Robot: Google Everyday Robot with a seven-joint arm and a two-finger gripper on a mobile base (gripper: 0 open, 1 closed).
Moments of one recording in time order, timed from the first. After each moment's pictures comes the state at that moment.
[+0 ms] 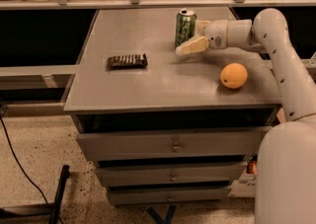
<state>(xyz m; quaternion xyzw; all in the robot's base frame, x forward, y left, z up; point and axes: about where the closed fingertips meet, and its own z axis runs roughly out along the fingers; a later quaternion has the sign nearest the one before) 0.793 -0.109 0.846 -0.44 0.65 0.33 0.52</state>
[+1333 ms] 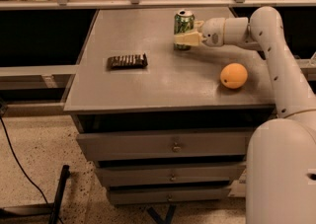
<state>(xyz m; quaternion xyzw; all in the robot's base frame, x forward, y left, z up) 0.802 -0.100 0.852 -0.43 0.65 0.35 0.52</state>
